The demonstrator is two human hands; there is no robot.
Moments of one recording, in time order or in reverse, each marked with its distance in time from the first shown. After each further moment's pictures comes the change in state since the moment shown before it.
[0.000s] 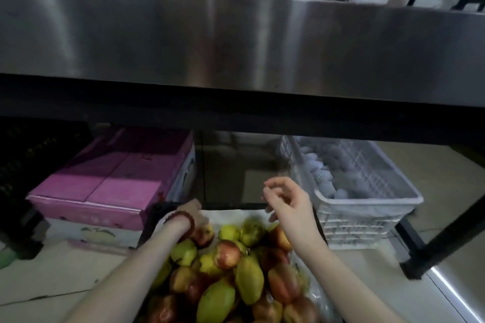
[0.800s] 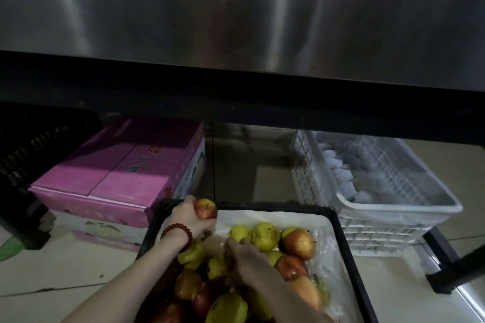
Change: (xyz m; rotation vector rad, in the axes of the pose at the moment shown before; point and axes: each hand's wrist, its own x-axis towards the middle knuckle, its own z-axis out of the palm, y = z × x) left_hand 0.035 -0.041 0.021 -0.111 0.268 0.030; right_hand 0.012 0.153 0.095 -1.061 -0.702 0.253
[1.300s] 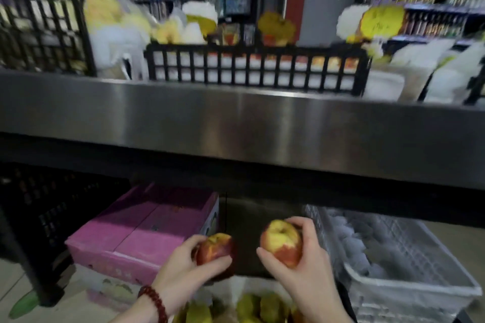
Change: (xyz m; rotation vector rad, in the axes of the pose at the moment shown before) left_hand -0.132 0.077 -0.135 -0.527 0.004 0.196; right_hand -0.156 -0.030 -0.175 0.715 0.784 -0.329
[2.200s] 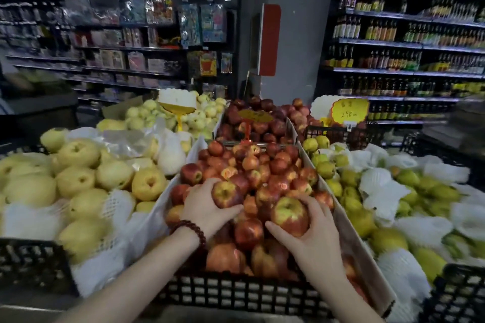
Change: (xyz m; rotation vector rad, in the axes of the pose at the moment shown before) left_hand 0.171 0.398 -0.119 0.353 0.165 0.322; right_hand 0.252 -0.278 -0.122 -0.235 0.209 -0.007
